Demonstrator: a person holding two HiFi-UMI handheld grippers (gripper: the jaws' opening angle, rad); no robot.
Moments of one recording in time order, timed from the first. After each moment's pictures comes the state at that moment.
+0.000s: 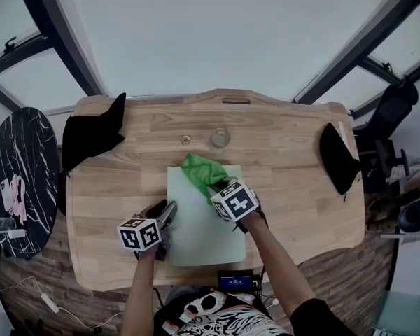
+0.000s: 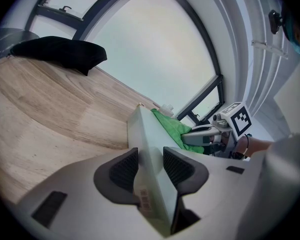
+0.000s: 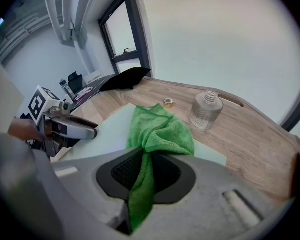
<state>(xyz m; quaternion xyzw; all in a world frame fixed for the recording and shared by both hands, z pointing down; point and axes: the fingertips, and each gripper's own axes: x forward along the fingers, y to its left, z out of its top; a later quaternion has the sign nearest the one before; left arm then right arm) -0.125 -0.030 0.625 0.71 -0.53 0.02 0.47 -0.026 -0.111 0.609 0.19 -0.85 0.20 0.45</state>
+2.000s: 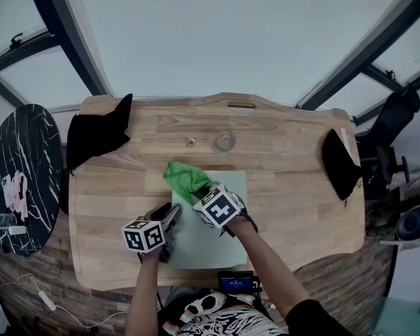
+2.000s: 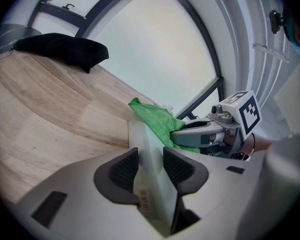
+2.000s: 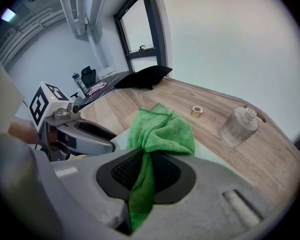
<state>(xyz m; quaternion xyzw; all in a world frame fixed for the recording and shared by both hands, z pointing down) -0.122 -0.026 0.626 0.70 -0.52 0.01 0.48 -0.087 -0.077 0.607 0.11 -0.87 0.17 0.46</state>
